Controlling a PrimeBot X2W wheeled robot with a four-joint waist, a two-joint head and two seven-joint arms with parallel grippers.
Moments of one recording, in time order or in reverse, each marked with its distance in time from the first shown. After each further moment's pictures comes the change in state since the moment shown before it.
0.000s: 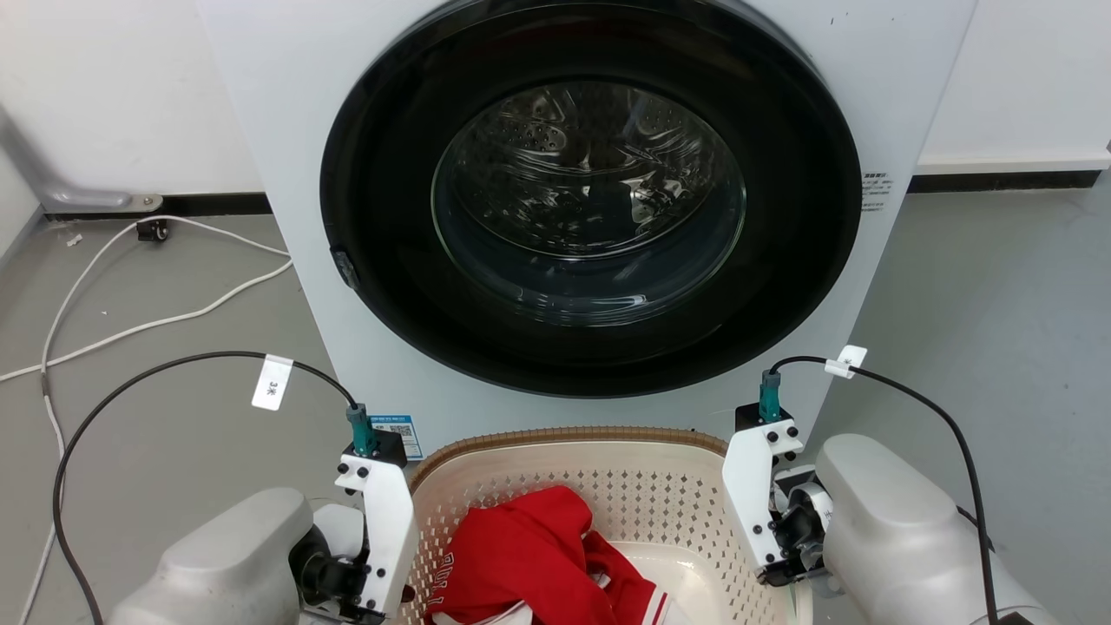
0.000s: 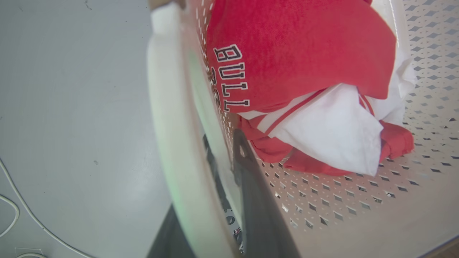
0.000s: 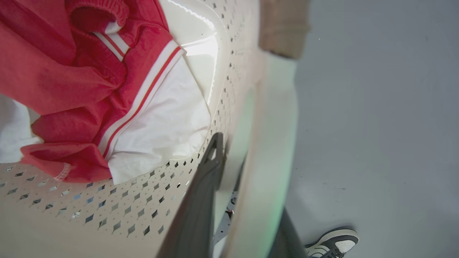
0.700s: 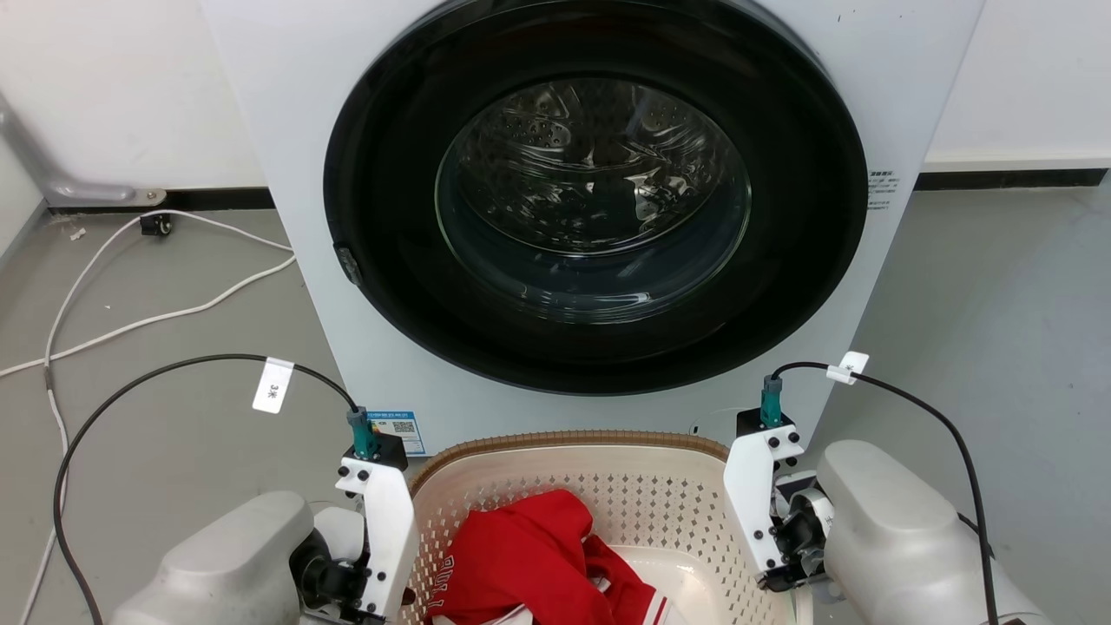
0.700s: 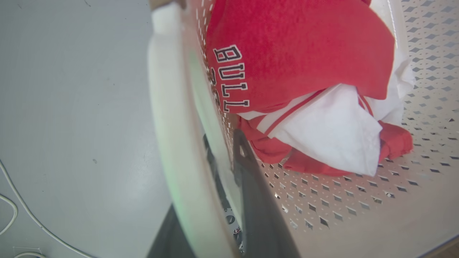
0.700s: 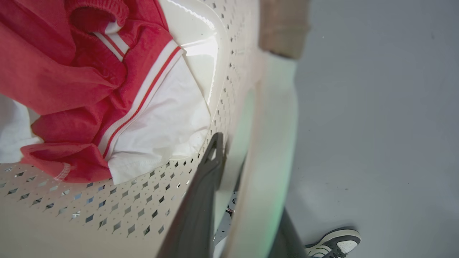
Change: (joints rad) left arm 0.006 0.001 0.002 -0.004 0.006 0.000 -0.004; right arm 0.015 0.000 -0.021 -0.007 -0.015 0.000 -0.003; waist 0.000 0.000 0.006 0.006
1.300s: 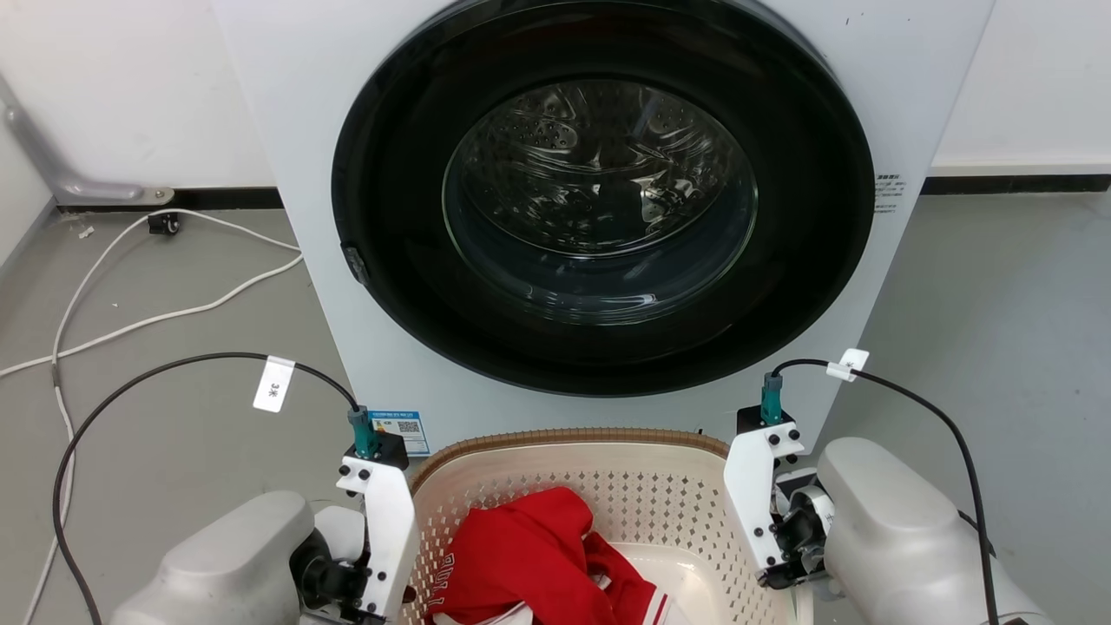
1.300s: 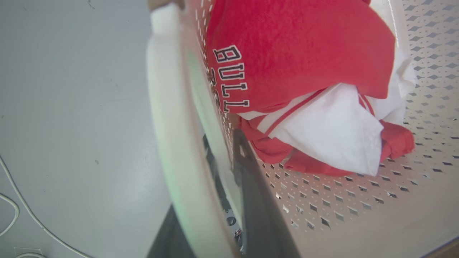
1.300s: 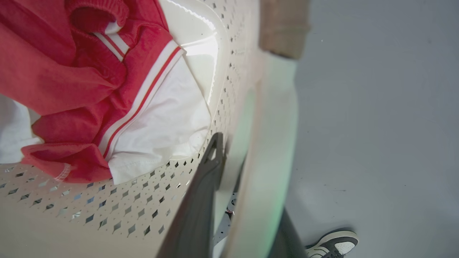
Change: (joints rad) left arm 0.001 0.002 0.004 -0.010 0.011 0.000 -0.006; right arm 0.000 0.000 -0.018 -0.009 -0.018 0.000 0.009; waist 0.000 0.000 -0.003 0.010
